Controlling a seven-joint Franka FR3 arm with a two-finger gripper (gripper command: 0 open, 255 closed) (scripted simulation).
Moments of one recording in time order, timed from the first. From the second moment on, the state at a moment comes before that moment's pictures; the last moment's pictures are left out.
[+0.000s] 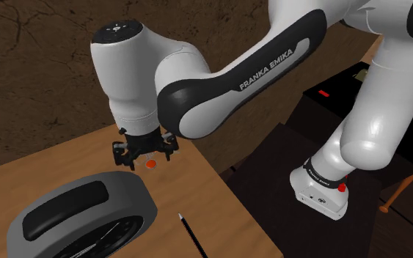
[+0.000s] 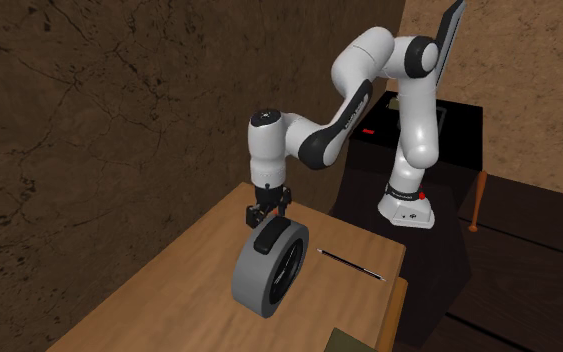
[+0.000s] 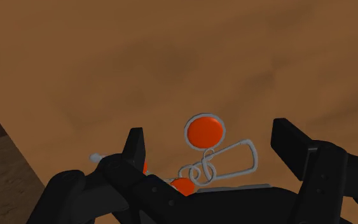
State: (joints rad) arm 0.07 0.29 0.83 -1.93 -0.25 2.11 1.48
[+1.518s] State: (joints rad) arm 0.06 0.26 0.85 -1.89 -0.21 2.05 1.45
